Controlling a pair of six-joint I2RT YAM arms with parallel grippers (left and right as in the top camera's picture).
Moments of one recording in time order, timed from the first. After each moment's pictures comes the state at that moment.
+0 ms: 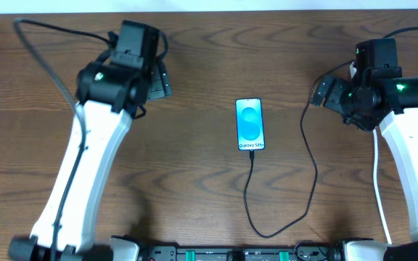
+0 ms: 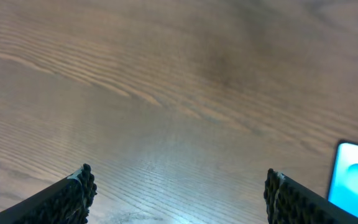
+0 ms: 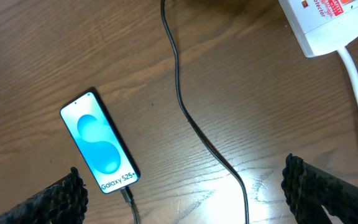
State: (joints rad) left arm -0.26 1.52 1.64 -1.18 -0.31 -0.43; right arm 0.07 1.48 1.40 -1.07 -0.03 0.53
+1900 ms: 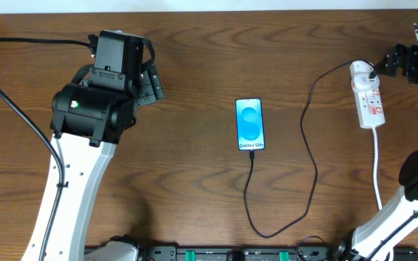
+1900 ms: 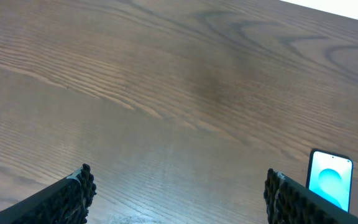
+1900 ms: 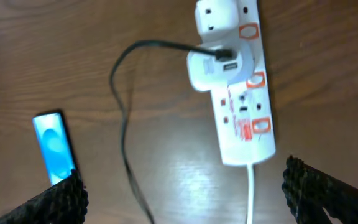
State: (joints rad) left arm -0.26 1.40 1.64 -1.18 -0.32 -0.43; right arm -0.42 2.08 2.10 -1.39 -0.39 -0.21
